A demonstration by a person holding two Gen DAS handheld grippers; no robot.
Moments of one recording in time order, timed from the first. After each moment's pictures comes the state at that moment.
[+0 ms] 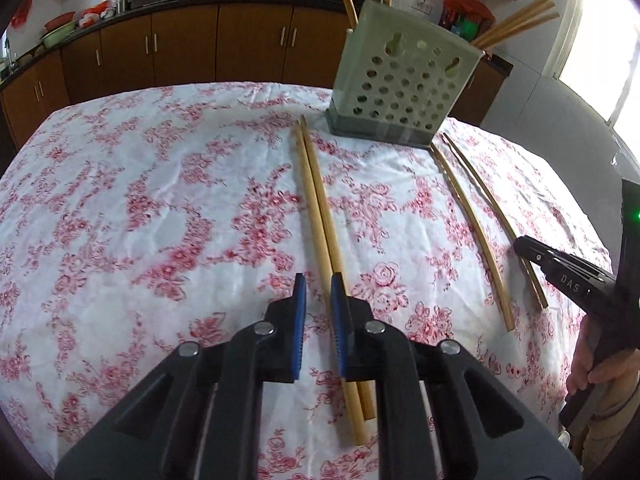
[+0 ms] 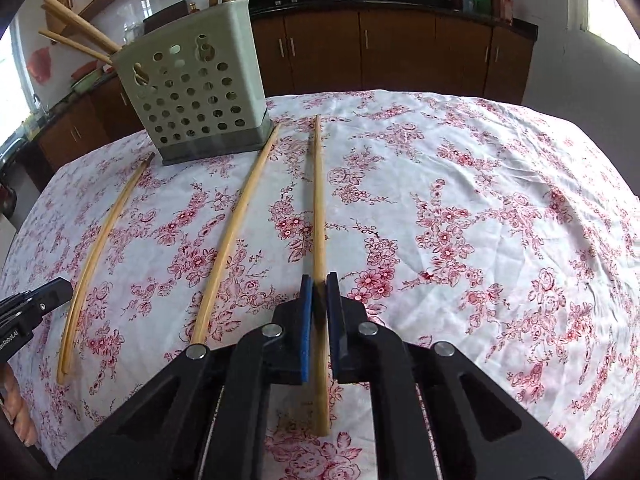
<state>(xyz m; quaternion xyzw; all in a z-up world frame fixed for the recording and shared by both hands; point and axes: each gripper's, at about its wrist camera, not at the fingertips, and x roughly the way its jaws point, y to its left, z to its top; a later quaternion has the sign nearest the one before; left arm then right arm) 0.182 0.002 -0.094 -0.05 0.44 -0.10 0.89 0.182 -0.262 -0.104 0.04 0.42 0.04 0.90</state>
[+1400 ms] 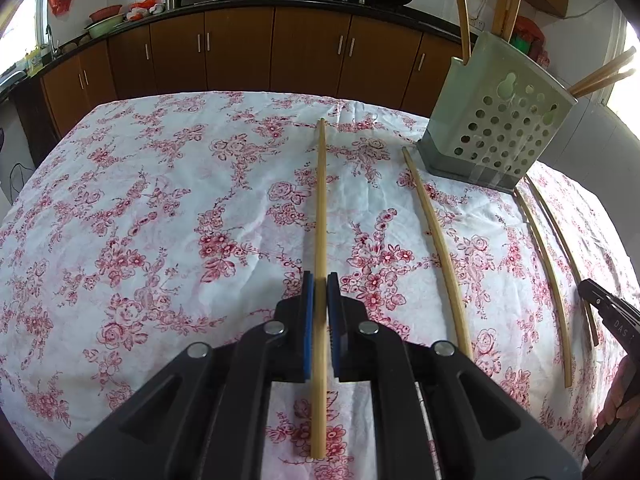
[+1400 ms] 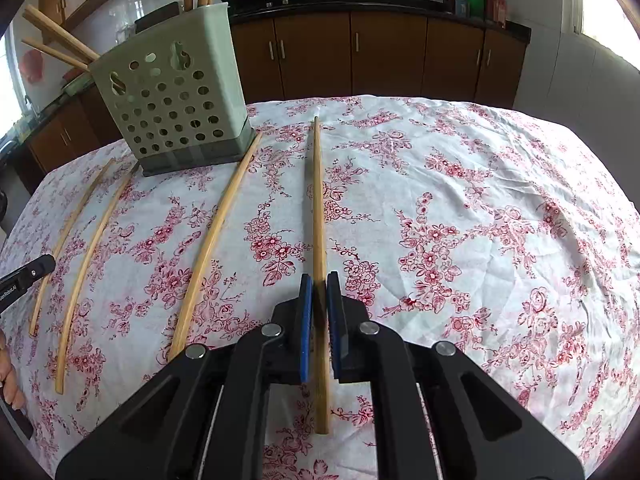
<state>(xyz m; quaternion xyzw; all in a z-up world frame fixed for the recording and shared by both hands) 0.223 0.048 -0.094 -0.06 0.44 0.00 0.90 0.192 -0.275 -0.101 0.04 0.42 0.03 0.91</state>
